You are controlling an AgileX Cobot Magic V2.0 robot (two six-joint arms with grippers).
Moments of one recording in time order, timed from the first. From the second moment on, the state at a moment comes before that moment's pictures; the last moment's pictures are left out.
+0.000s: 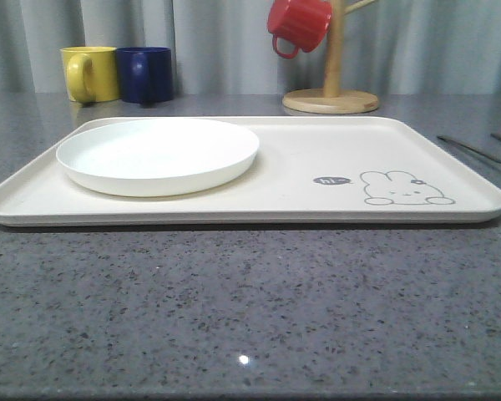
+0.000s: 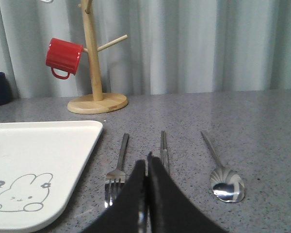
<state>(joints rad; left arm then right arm) -0.16 0.47 -0.40 -0.44 0.20 0.35 0.01 -0.01 0.02 0.00 -0.03 0.10</state>
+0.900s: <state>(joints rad) -0.16 0.47 -0.40 -0.44 0.20 0.35 0.01 0.42 -0.58 0.00 0.60 0.10</state>
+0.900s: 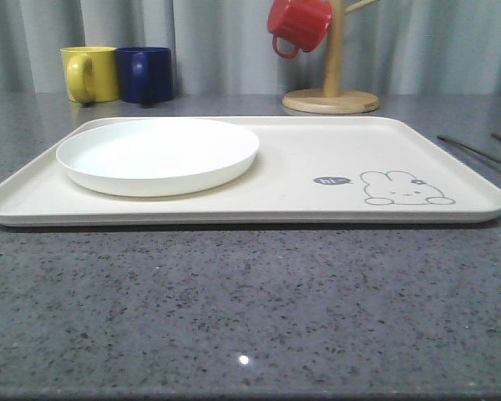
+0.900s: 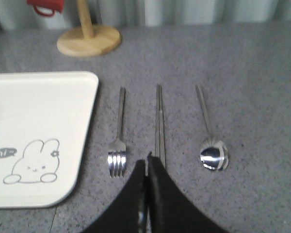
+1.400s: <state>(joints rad) -0.16 0.47 -0.40 -0.44 0.20 0.35 0.01 0.81 -0.75 0.00 0.71 0.10</state>
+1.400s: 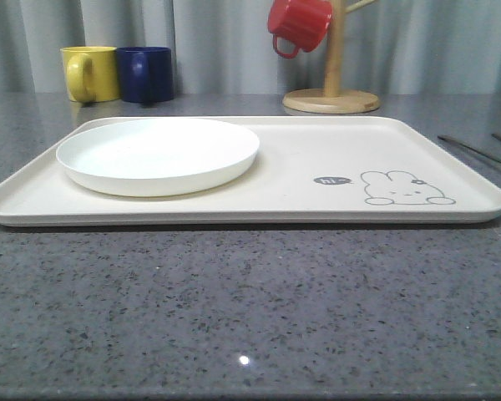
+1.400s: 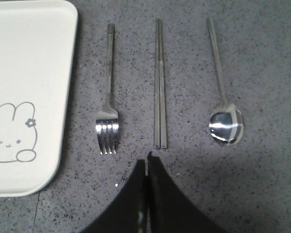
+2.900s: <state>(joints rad) -0.16 0.47 -0.40 -0.44 0.20 0.35 0.09 1.56 -1.18 0.05 0.79 0.03</state>
